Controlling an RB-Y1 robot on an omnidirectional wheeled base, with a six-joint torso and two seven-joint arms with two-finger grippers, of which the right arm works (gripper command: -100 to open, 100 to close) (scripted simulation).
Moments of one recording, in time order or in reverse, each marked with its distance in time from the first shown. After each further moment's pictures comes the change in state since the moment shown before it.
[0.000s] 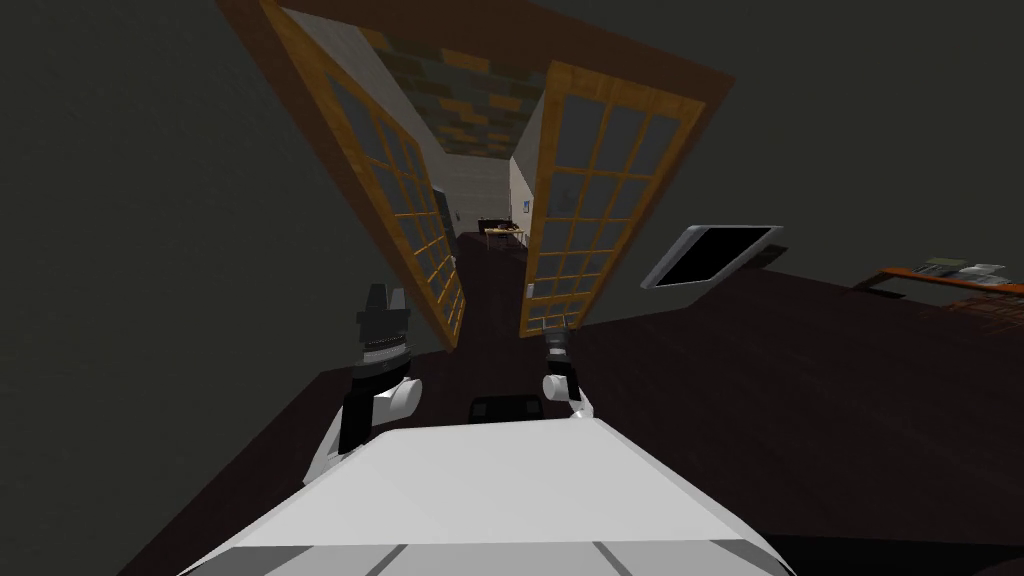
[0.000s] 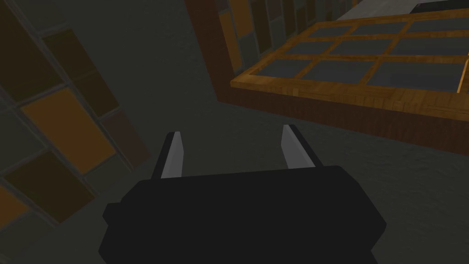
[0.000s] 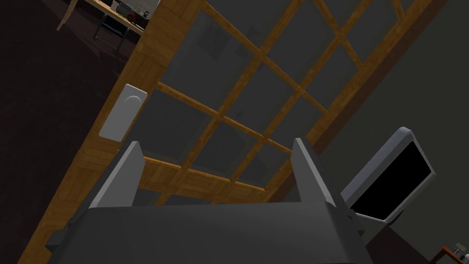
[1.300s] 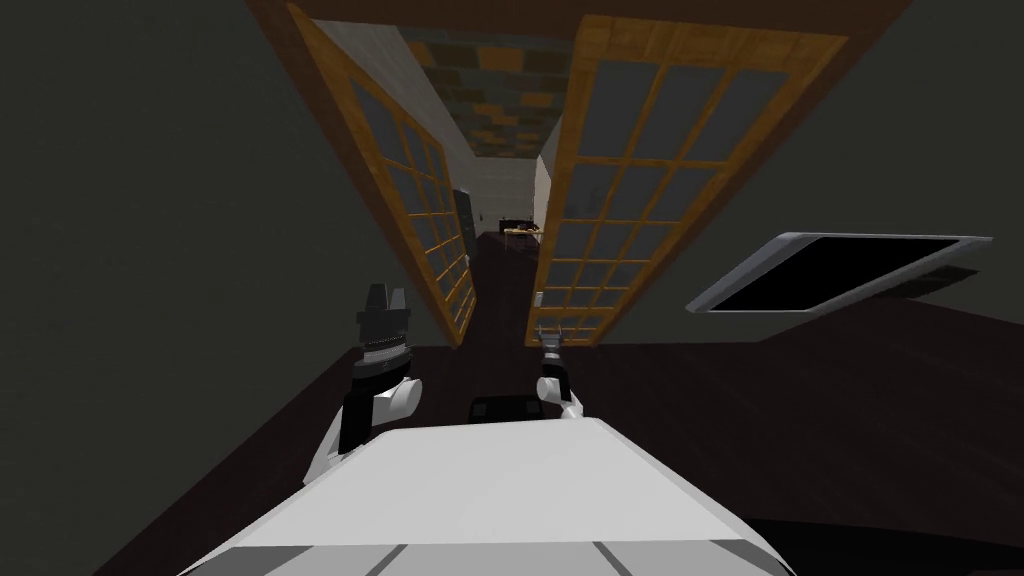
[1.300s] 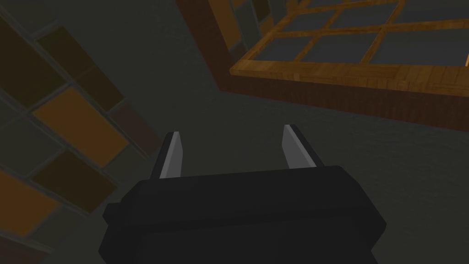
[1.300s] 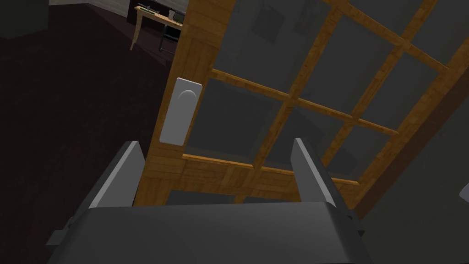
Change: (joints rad) arm -0.105 0.014 0.062 0.277 -0.143 -0.118 -0.186
